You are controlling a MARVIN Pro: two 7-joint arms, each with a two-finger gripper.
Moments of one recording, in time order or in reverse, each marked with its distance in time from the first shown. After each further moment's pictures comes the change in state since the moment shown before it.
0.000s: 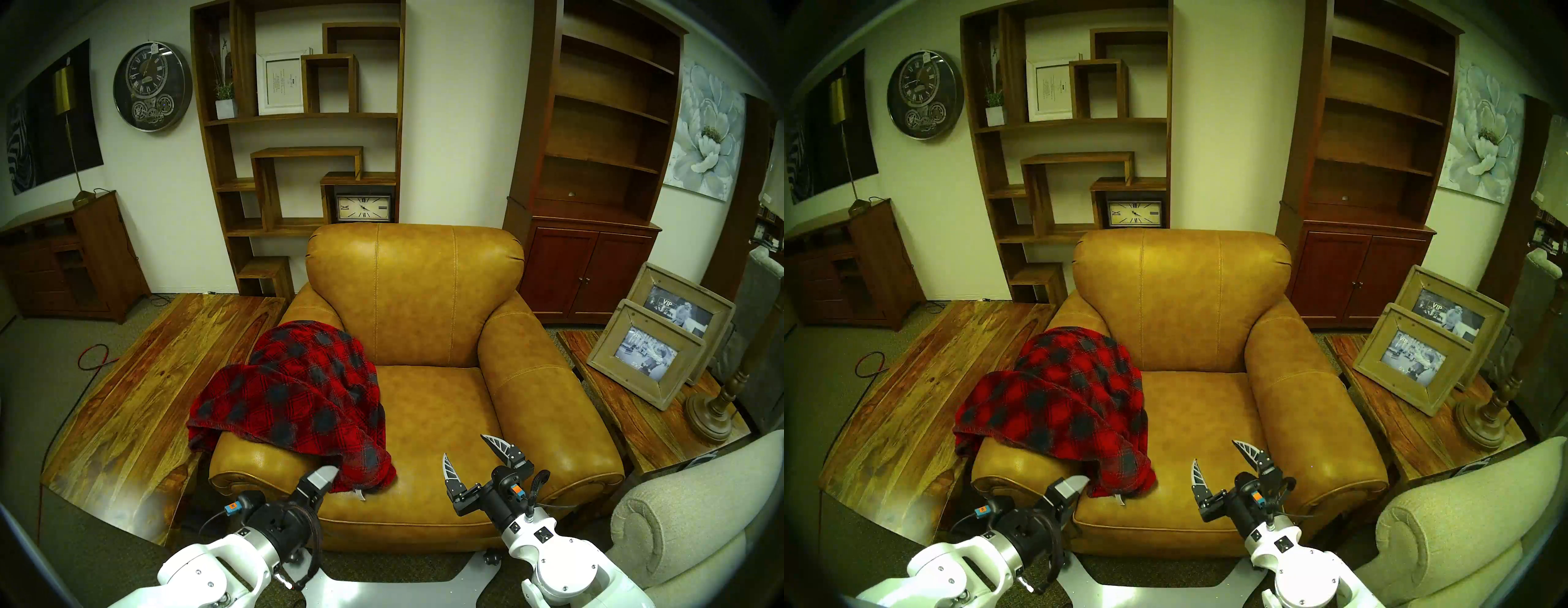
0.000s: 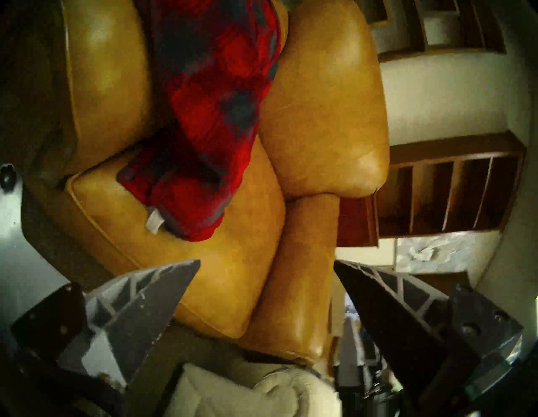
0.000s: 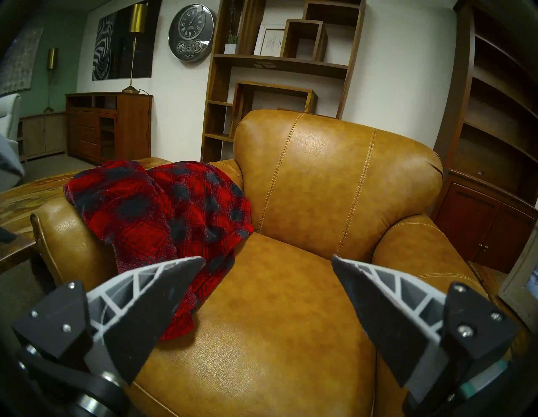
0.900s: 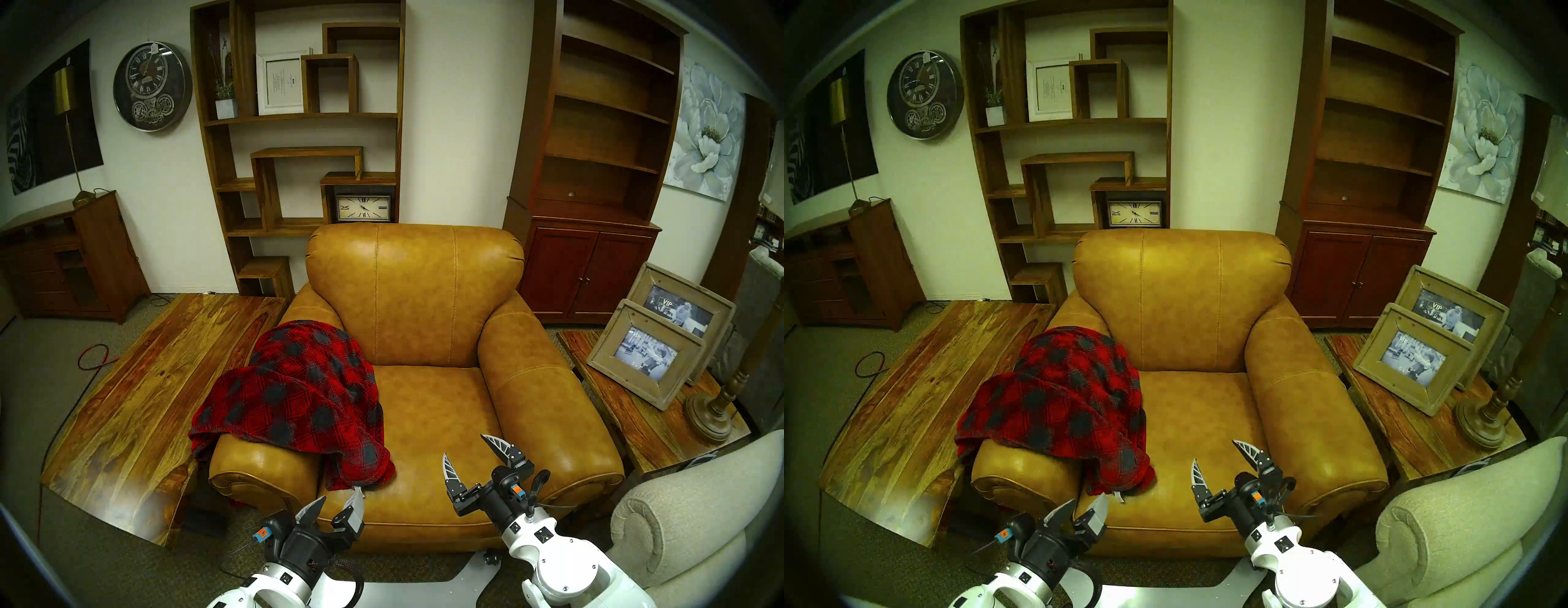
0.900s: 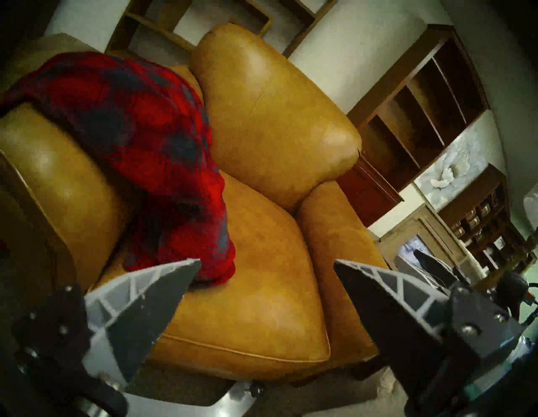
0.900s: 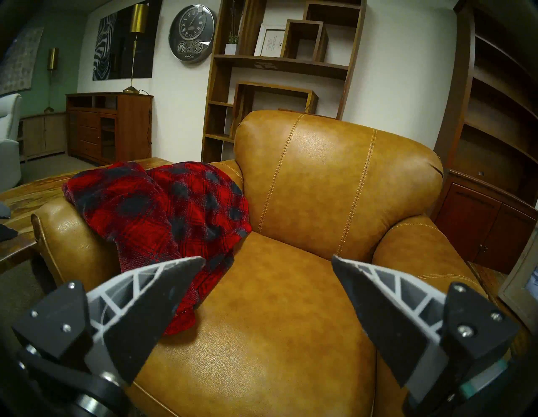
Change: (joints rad) left arm -0.026 -0.061 0.173 0.128 0.620 -0.370 -0.047; right arm 0.000 0.010 -0.005 -0.004 0.005 0.000 -0.007
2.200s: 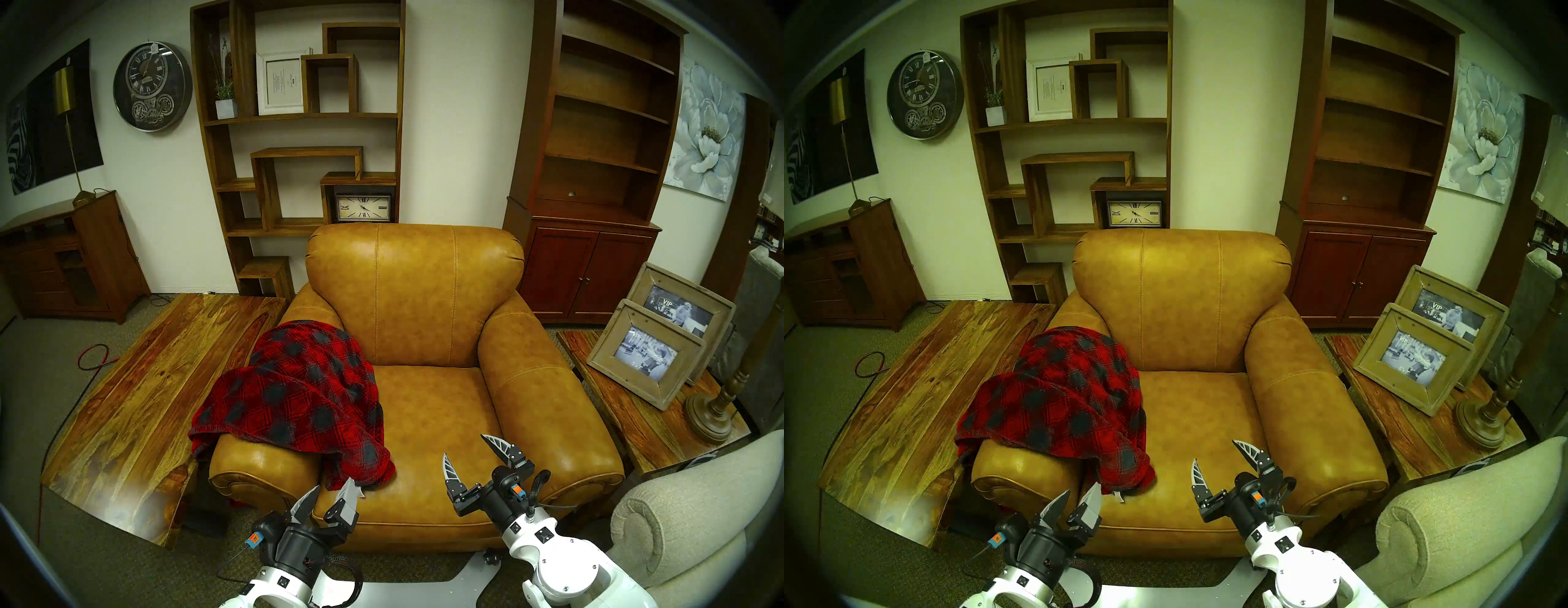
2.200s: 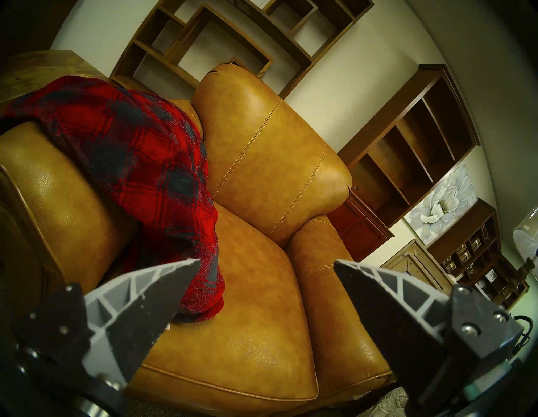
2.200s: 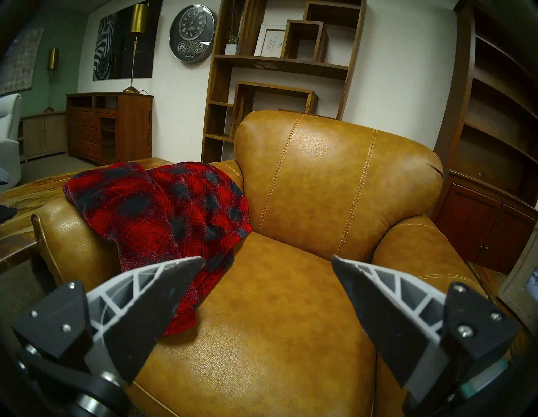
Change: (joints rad) left arm 0.016 -0.040 -0.007 0.012 0.009 -0.103 -0.064; right arm 0.000 0.012 -0.008 -0.003 0.007 0.001 -0.011
